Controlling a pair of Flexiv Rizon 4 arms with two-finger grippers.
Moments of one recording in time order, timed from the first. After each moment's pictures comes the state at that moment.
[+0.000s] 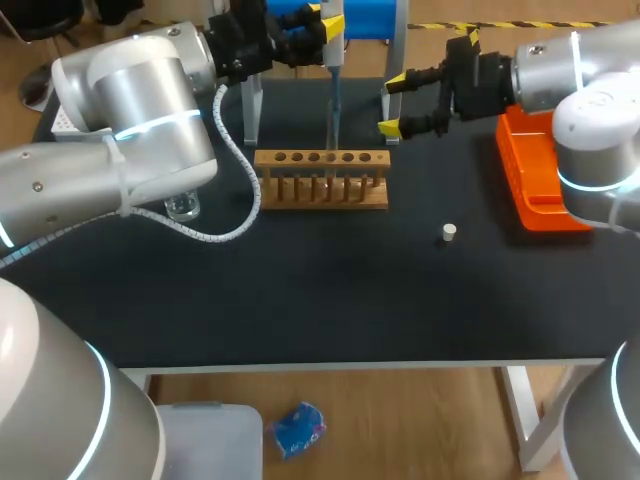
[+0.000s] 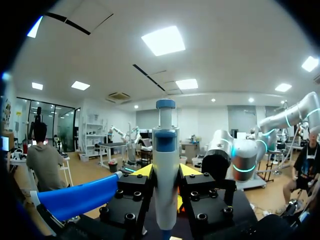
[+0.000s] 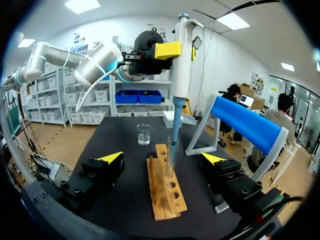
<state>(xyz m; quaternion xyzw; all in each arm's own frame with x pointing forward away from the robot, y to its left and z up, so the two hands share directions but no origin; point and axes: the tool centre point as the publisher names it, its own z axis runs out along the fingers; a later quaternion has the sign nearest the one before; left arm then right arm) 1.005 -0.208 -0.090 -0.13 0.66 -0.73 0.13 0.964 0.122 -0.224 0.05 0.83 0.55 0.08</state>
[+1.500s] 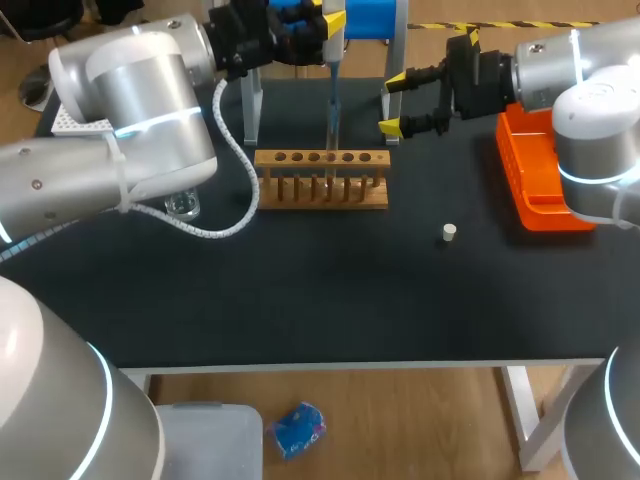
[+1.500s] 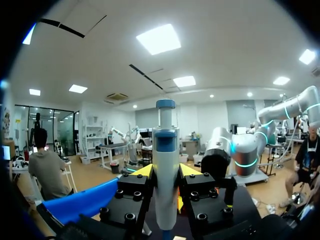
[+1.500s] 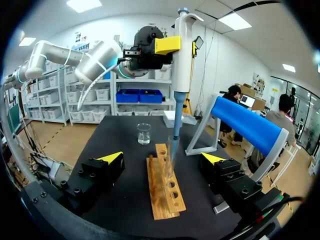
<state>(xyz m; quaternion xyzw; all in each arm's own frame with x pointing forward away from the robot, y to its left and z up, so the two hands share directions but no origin) 1.004 -0.210 -0.080 -0.11 0.67 -0.72 0.15 0.965 0.121 -0.223 0.05 0.83 0.55 0.08</state>
